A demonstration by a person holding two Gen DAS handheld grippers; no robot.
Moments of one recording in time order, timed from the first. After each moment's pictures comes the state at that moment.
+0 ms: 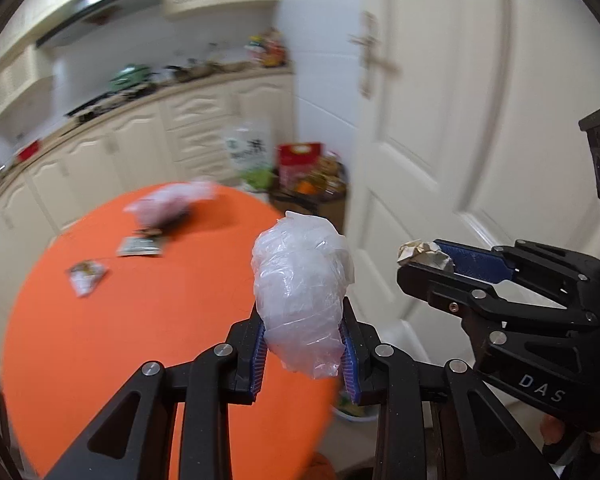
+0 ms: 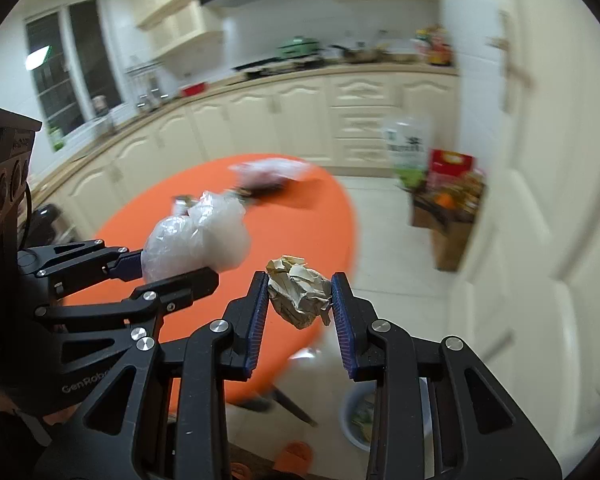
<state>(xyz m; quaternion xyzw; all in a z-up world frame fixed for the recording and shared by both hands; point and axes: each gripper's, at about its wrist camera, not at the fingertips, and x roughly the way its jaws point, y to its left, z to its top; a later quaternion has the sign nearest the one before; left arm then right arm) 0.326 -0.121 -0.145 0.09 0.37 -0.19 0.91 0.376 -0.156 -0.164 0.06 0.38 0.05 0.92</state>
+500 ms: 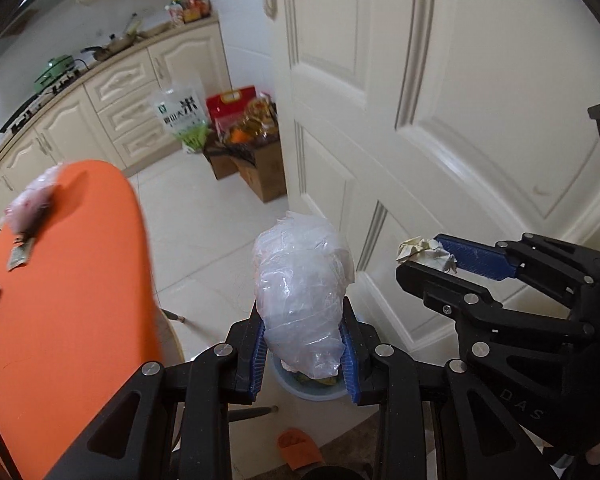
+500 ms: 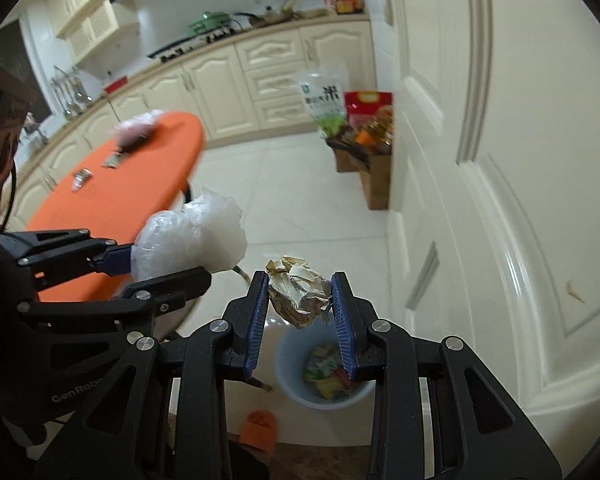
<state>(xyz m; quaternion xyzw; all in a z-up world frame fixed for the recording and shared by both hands) 0.355 -0.238 -0.210 0.17 0.45 -0.25 0.84 0.333 -0.280 -0.248 0.11 0.44 -0.06 0.89</state>
